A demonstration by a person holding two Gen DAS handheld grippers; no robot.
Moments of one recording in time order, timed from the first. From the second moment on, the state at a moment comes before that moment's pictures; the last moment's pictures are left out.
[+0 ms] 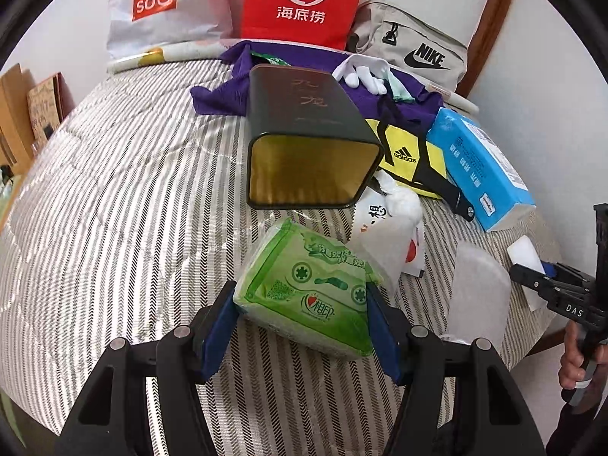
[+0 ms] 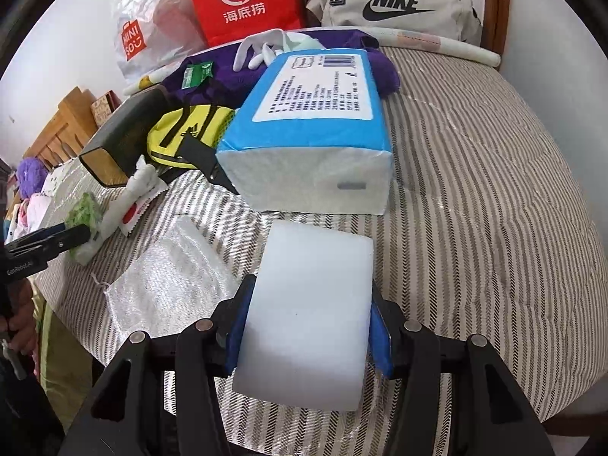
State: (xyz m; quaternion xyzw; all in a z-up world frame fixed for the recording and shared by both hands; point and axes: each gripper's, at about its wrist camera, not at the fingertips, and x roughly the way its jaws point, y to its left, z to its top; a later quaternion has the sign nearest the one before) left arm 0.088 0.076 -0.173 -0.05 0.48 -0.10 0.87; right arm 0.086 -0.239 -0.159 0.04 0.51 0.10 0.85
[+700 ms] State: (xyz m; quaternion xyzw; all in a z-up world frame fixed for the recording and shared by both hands) left arm 0.096 0.096 -0.131 -0.08 0.46 -0.11 0.88; right arm 0.101 -0.238 -0.061 0.07 0.44 0.19 0.87
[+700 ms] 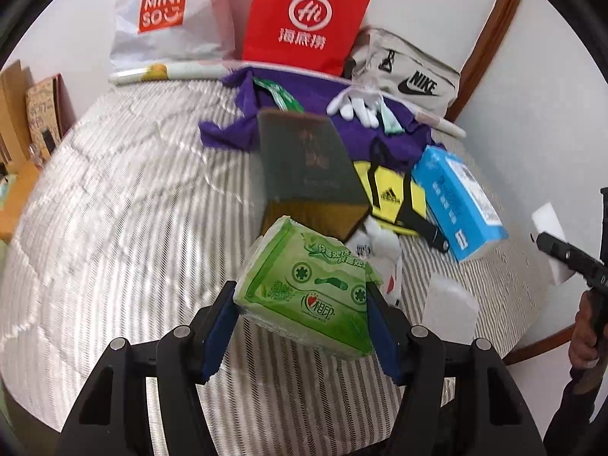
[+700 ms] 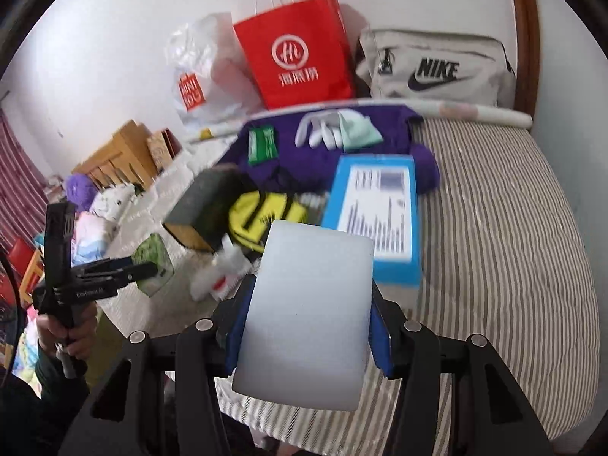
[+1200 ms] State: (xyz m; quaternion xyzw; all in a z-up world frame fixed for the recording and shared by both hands) left arm 0.176 0.097 -0.066 -0.08 0.42 -0.11 0.90; right arm 0.211 -0.229 -0.029 0.05 0.42 0.18 0.89
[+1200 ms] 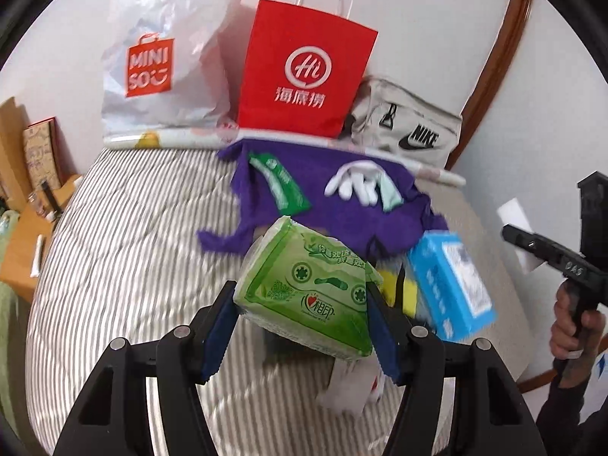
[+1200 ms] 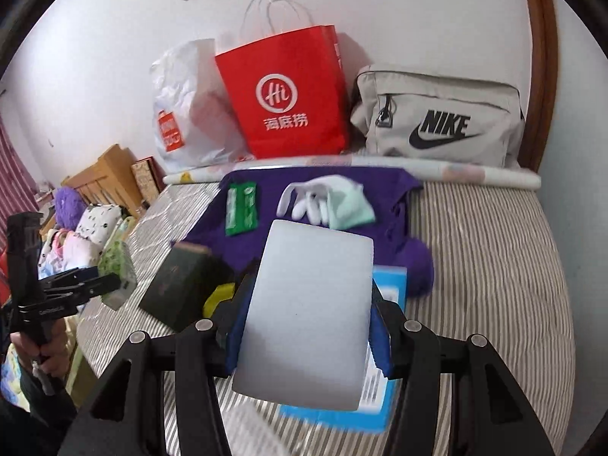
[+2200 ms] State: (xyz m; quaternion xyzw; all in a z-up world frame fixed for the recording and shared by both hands) left arm 0.363 0.071 -0.144 -0.09 0.53 -0.09 0.84; right arm 0.380 -0.207 -0.140 0.03 0.55 0.15 0.82
